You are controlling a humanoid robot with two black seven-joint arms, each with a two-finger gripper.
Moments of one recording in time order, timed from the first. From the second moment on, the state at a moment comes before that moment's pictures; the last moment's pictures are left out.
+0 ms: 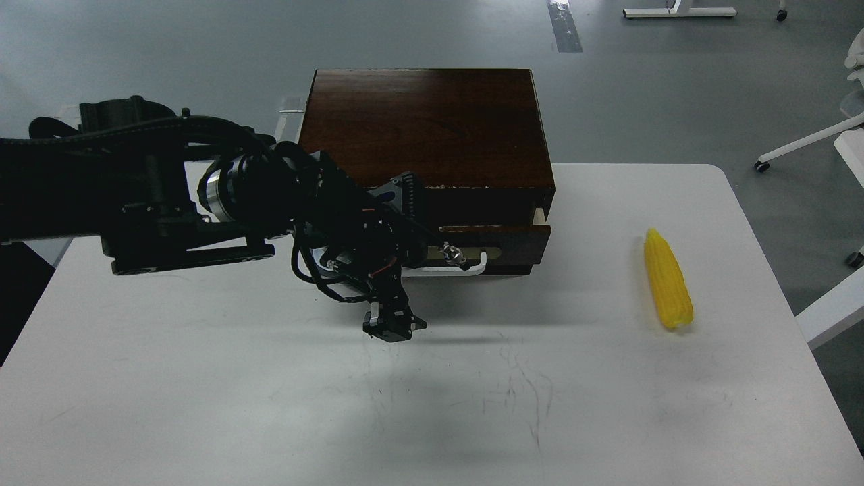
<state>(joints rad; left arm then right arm) -1.56 0.37 0.25 -1.45 1.95 -0.49 -0.49 1.00 -0.79 0.61 0.47 0.33 0.49 0.19</state>
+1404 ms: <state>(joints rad) -1.57 0.38 0.25 -1.54 1.95 -0.49 -0.49 1.00 -0.79 0.61 0.47 0.33 0.49 0.19</state>
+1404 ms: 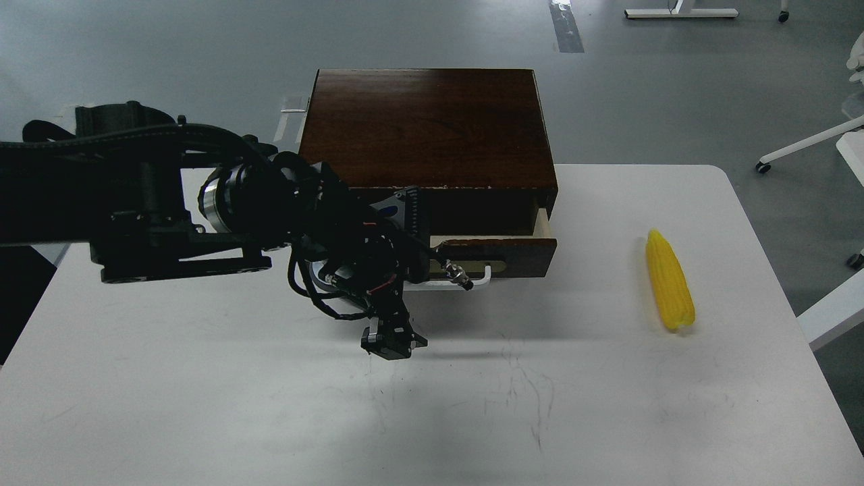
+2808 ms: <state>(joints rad) -1.56 0.38 0.24 -1.53 1.94 -0.49 -0.49 1.00 -0.79 0.61 0.47 0.33 0.49 0.19</state>
